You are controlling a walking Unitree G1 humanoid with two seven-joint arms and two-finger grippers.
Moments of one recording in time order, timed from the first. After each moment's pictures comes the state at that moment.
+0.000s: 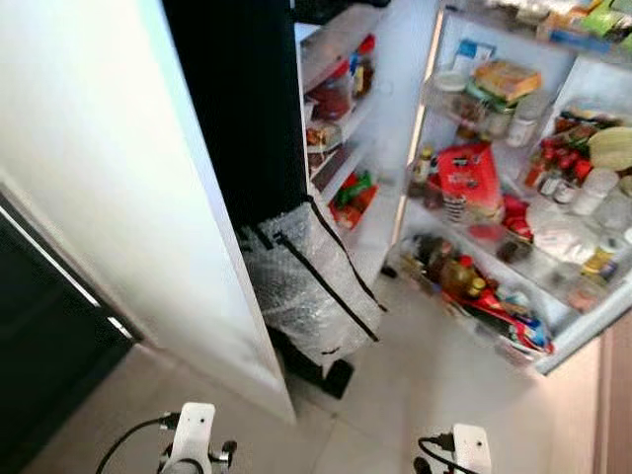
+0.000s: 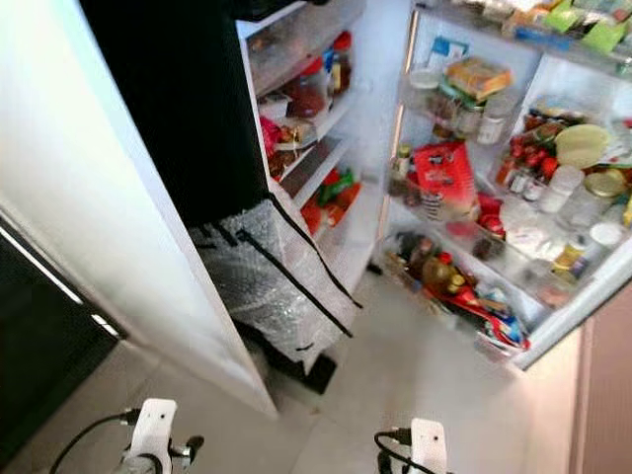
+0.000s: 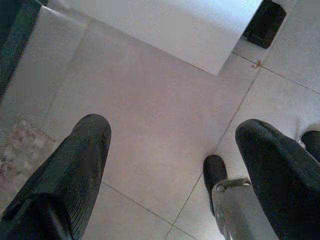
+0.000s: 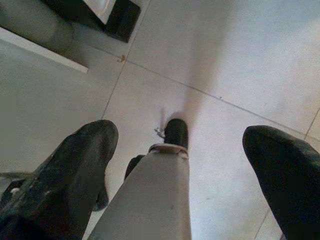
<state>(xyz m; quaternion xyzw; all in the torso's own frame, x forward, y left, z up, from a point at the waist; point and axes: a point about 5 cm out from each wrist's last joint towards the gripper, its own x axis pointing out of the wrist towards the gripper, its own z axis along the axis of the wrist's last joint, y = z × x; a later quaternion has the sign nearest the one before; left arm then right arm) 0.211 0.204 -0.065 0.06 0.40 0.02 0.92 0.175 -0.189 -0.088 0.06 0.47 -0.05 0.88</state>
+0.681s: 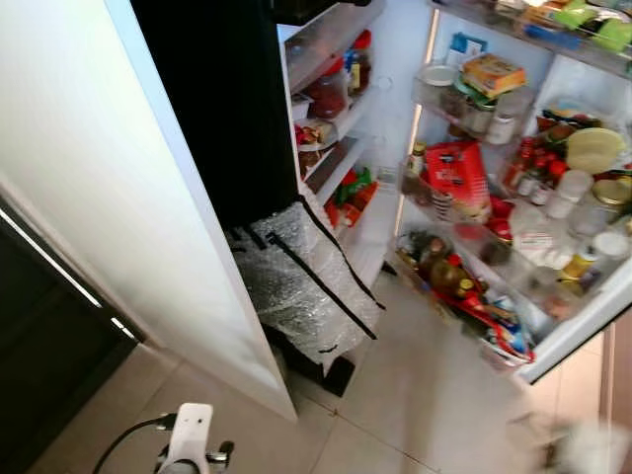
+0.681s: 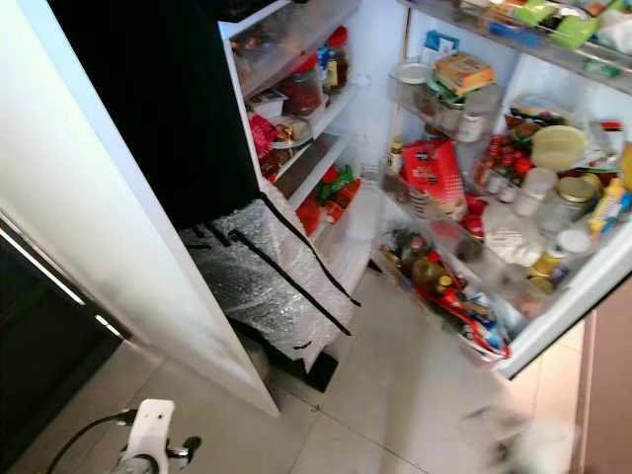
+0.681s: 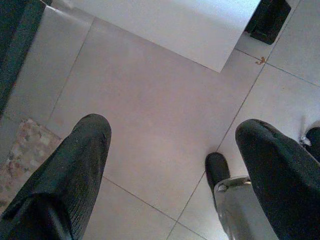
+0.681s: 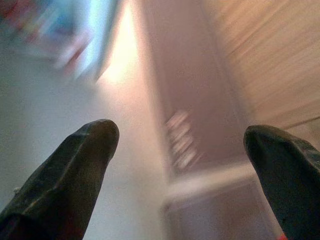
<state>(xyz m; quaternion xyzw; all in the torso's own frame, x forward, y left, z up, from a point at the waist) 0.209 0.211 -0.065 0.06 0.40 0.03 0.91 0.181 -0.304 -0.036 -0.07 0.28 -0.44 0.85</state>
